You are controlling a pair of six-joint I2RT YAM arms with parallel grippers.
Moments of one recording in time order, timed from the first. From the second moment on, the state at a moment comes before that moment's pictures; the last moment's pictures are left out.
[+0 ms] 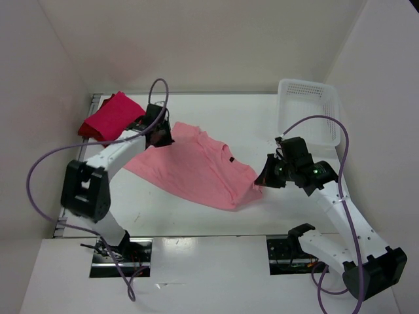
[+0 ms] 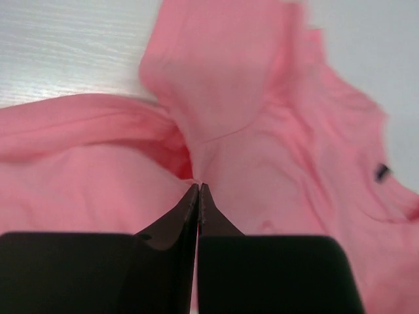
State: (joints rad) left arm -0.31 1.70 1.27 -0.45 -0.09 -0.48; right arm 0.36 0.93 0.91 -0.88 -0.25 0.61
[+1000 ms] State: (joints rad) left arm -0.20 1.66 1.12 -0.49 0.12 -0.41; right arm 0.34 0.90 0.96 -0.97 -0.14 0.60
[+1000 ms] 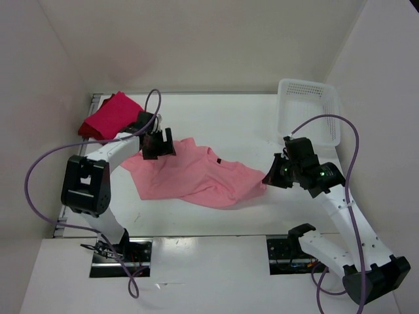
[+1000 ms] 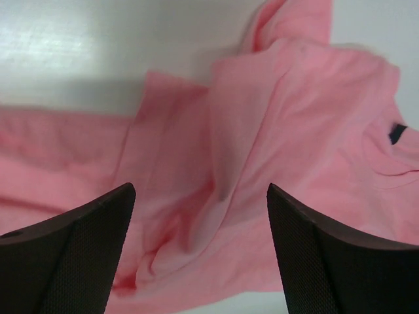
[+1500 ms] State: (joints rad) left arm -0.23 2.11 2.00 -0.55 0.19 -0.35; right arm 0.33 0.89 0.95 -0.95 -0.15 0.64
